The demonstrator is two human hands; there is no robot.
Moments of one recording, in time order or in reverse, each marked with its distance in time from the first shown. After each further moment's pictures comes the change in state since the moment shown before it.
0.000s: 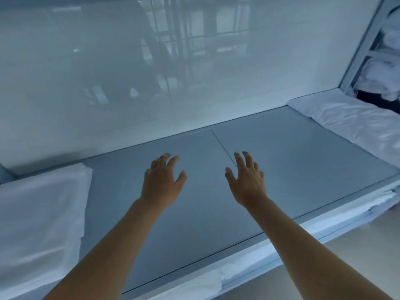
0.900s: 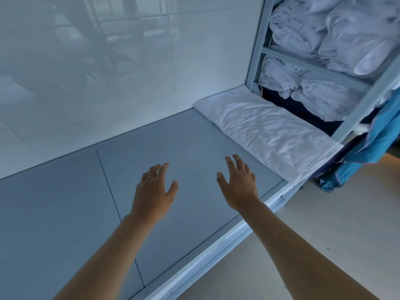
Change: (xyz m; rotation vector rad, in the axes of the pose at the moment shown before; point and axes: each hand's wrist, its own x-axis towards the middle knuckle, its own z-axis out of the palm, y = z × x) left_hand 0.124 0.345 0.156 -0.206 -0.175 0.149; right_hand 0.098 0.338 -0.157 -0.114 -0.008 0.213
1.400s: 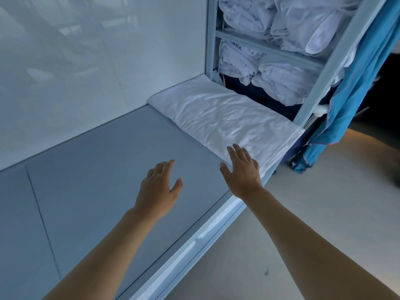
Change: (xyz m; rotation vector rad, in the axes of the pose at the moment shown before) left_hand 0.059 0.115 0.097 -0.041 -0.115 0.191; right_hand 0.045 0.155 -0.029 -0.028 0.040 0.104
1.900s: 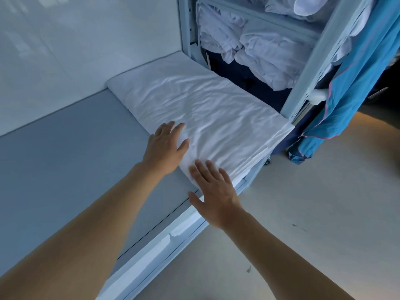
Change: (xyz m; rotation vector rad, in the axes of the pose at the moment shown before) left_hand 0.174 0.111 0.102 0.091 -0.035 0.062; right_hand 0.012 0.105 0.028 -0.033 -0.221 -0.334
